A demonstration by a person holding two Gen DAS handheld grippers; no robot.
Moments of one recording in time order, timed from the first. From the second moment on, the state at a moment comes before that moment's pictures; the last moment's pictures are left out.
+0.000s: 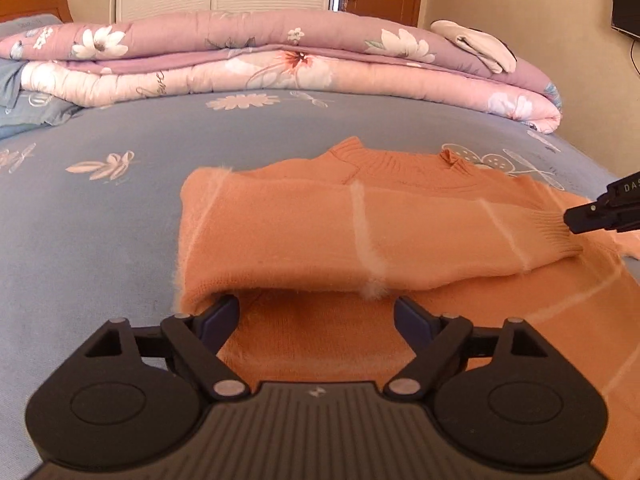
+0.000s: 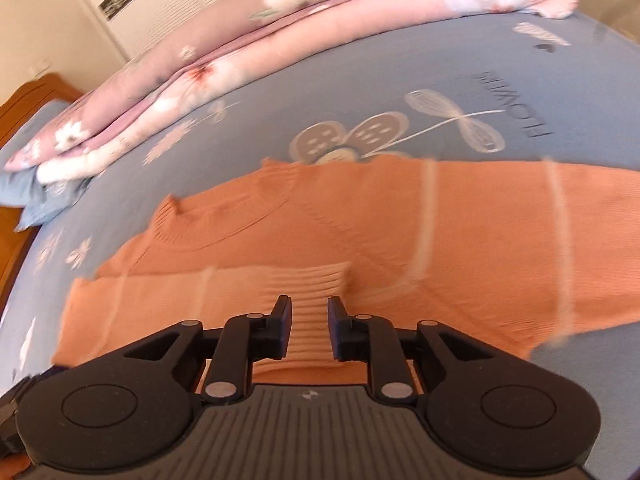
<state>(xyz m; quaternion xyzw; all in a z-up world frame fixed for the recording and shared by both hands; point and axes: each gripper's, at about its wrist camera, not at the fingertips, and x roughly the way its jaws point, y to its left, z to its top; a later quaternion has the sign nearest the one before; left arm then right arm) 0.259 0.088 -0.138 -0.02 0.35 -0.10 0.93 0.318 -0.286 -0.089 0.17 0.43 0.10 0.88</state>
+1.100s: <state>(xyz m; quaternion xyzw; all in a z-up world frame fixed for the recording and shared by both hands) 0.251 0.088 -0.144 -0.04 0.35 -0.13 0.93 0.329 -0.326 -0.124 0.33 0.41 0.00 0.85</state>
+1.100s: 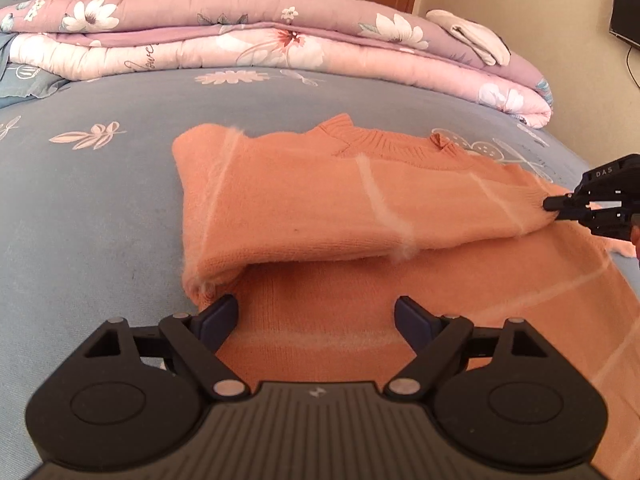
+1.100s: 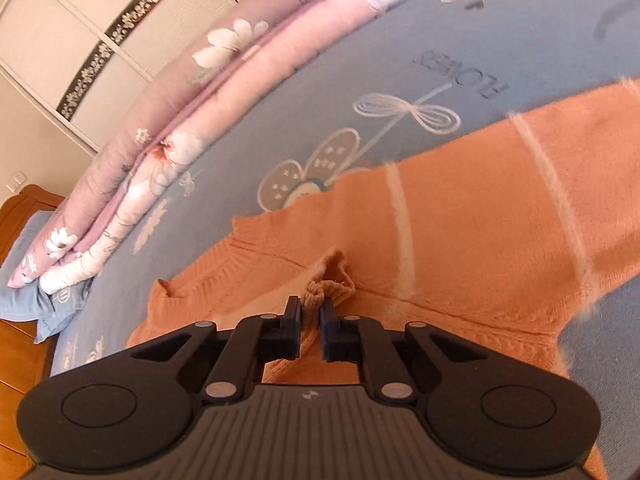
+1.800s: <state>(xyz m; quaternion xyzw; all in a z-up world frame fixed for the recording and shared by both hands) 0.365 0.125 -0.128 -0.12 0.36 -0.12 0.92 0.347 -0.215 -0.100 0.19 0.44 0.10 0.87</state>
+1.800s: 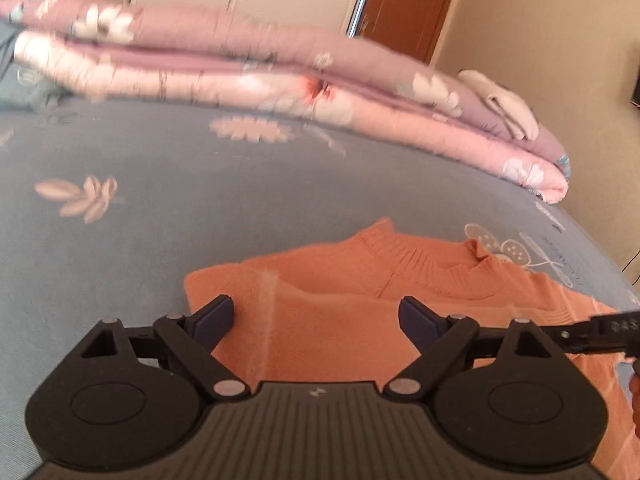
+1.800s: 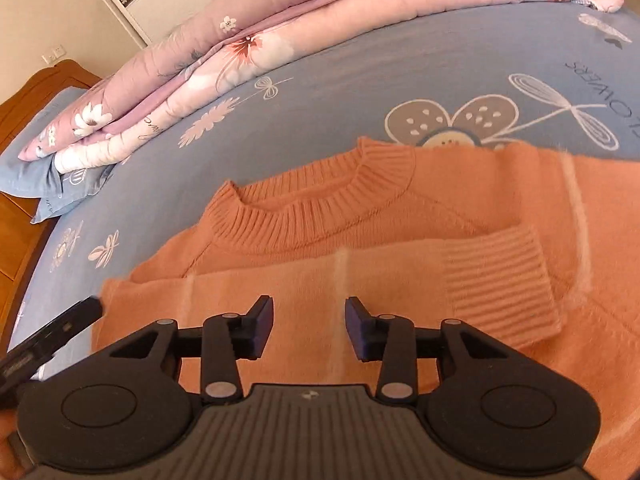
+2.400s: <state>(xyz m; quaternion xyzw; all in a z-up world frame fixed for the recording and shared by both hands) 0.305 0.102 -0.118 -0.07 0.33 -0.18 0.92 0.297 -0.289 -0.102 0.28 0.42 0.07 0.86</state>
